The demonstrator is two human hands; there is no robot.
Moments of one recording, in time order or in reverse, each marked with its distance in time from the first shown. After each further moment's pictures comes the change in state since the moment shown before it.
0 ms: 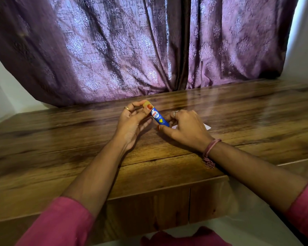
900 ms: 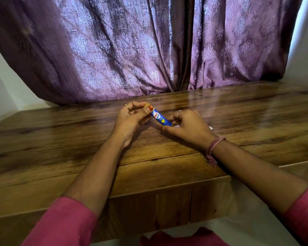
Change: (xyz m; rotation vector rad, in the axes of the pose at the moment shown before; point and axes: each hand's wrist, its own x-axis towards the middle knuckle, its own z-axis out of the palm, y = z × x) left_hand 0.002 0.007 -0.009 0.133 0.032 0.042; right_hand 0.007 0.011 0.000 0.080 -0.122 0.096
